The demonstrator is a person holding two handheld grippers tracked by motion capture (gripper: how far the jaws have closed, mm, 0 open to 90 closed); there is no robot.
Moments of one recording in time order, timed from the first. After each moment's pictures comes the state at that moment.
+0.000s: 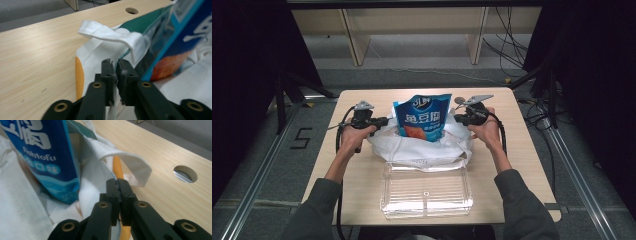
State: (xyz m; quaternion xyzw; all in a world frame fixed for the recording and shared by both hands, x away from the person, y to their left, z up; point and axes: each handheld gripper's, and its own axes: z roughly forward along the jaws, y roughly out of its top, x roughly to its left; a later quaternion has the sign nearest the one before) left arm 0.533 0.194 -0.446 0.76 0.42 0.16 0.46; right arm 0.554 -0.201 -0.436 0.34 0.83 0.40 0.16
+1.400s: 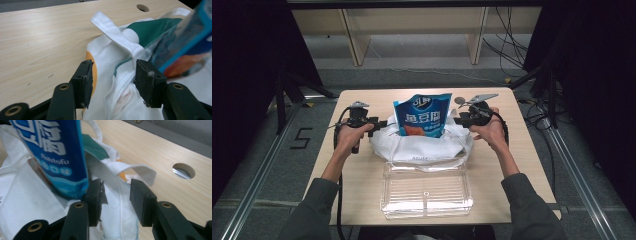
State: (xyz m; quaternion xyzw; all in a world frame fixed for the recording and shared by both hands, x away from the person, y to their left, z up) left arm 0.525 0.215 -0.443 0.75 0.46 0.14 0.45; right arm 0.539 -0.206 -0.418 0.35 0.83 0.41 0.15
